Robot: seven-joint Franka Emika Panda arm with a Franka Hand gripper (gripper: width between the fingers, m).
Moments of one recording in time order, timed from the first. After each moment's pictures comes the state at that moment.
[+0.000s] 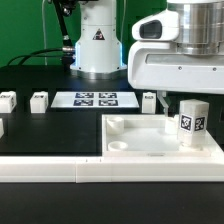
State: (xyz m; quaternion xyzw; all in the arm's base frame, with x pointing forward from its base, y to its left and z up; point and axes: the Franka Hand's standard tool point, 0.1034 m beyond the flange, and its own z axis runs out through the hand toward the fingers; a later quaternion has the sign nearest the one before) arm 0.623 0.121 0.076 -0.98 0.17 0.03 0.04
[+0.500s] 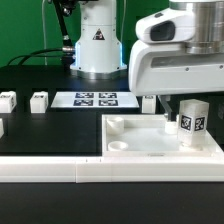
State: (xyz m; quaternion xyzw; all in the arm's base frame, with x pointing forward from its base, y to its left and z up) arm 0.622 0.126 0.075 -1.00 -0.05 0.00 0.03
